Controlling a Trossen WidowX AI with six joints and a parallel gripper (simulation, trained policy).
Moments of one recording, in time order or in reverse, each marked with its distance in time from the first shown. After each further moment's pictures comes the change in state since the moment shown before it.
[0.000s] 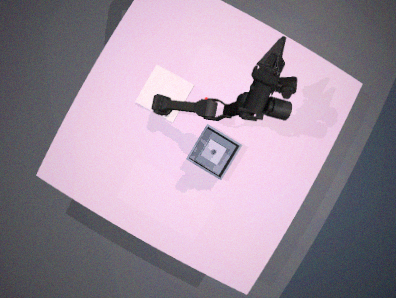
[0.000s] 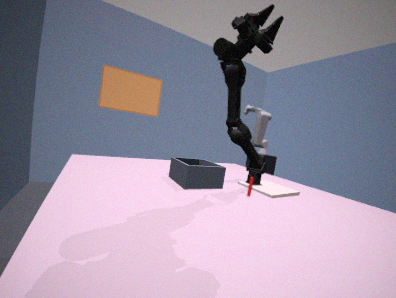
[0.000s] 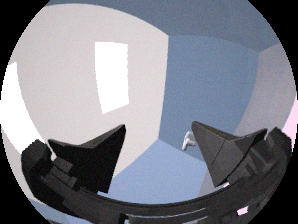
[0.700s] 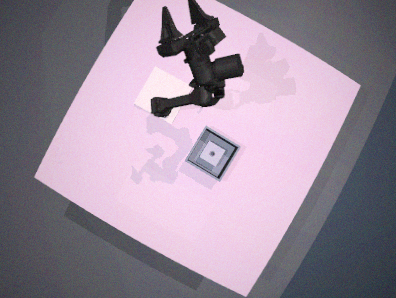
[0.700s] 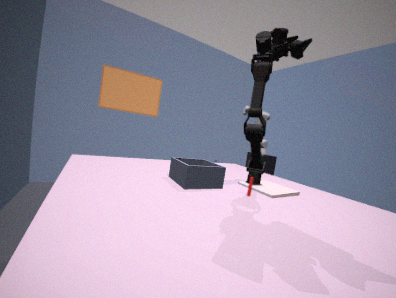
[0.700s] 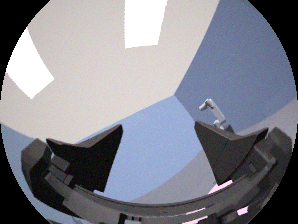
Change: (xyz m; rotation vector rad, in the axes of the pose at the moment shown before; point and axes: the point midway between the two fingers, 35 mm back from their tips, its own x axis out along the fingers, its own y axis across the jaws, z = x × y) arm 0.018 0.087 -0.221 -0.232 0.510 0.306
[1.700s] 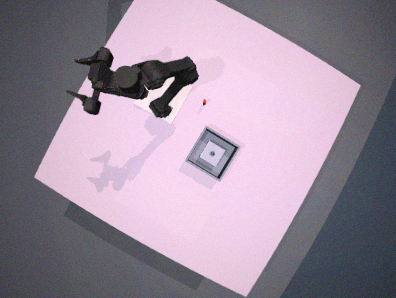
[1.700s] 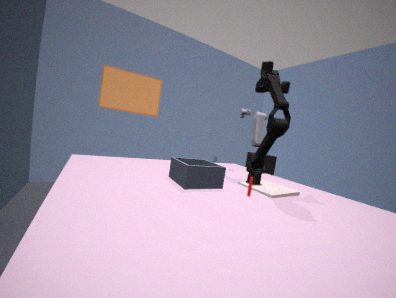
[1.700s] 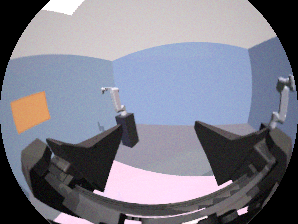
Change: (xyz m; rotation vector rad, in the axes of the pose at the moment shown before) arm -0.052 0.180 -0.269 -0.217 0.758 0.668
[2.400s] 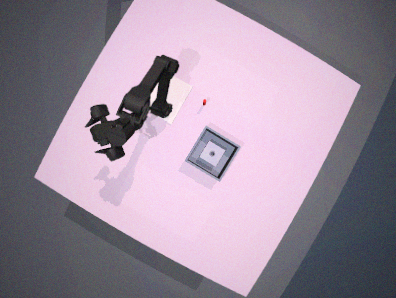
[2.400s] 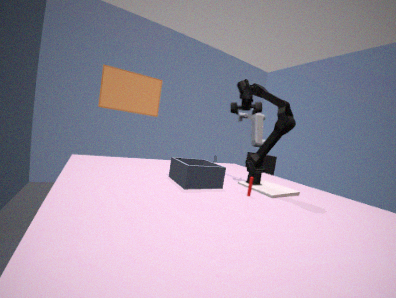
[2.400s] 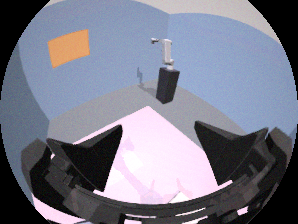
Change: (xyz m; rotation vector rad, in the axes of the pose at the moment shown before) arm -0.035 0.147 -0.147 -0.269 0.417 0.520
